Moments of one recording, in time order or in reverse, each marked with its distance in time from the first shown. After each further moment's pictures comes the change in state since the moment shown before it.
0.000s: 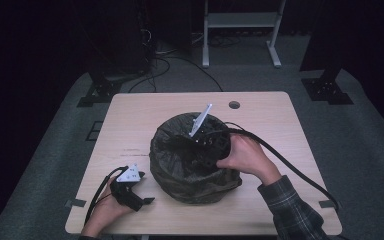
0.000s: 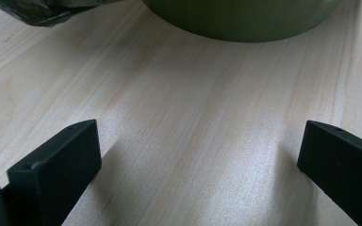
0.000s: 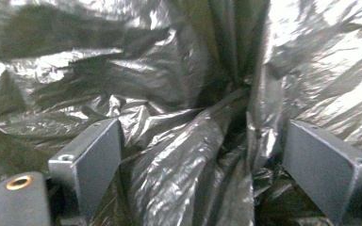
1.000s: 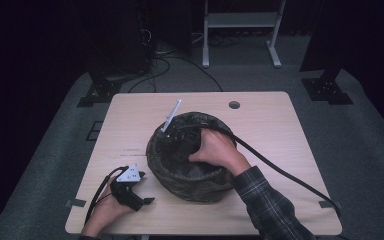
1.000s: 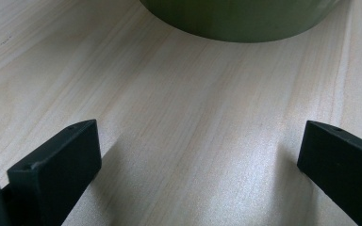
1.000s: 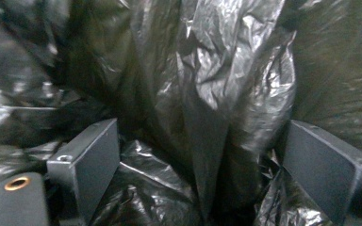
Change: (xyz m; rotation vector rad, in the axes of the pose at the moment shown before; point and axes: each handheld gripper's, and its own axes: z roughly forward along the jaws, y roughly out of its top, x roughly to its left) left arm 0.000 0.000 0.000 -0.001 -0.005 0.006; right arm -0.004 0.062 0.040 0.000 0.025 -0.031
